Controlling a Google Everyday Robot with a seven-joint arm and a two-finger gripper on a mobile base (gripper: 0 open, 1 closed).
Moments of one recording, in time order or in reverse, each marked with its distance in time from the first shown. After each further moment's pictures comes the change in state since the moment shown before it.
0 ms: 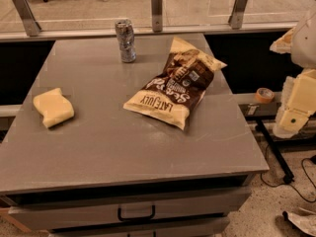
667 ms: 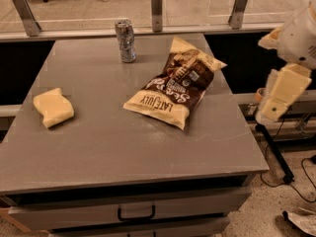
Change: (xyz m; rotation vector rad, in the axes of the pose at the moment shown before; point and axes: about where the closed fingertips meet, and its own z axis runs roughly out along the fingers) arm -0.015 -0.026 0.019 0.019 -0.093 0.003
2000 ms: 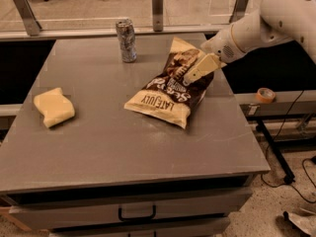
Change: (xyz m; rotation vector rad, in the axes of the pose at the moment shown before) arm -0.085 -0.157 0.173 -0.003 -0.449 0.217
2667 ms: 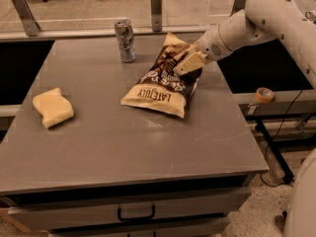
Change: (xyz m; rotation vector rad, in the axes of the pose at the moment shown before) arm -0.026 0.007 0.034 -0.096 -0.046 -0.011
